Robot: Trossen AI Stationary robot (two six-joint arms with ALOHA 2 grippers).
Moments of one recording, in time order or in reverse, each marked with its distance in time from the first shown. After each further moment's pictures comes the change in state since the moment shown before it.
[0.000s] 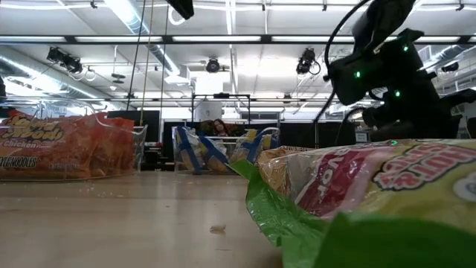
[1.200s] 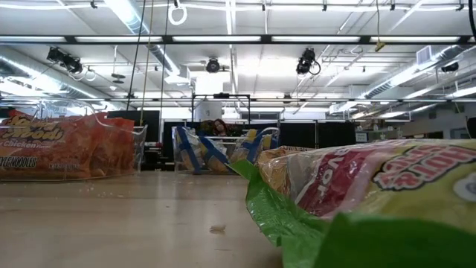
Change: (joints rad) left arm -0.316 -0.001 0.000 0.247 -0.328 -0.653; right arm 1.079 -0.393 0.118 0.610 0.359 0.725
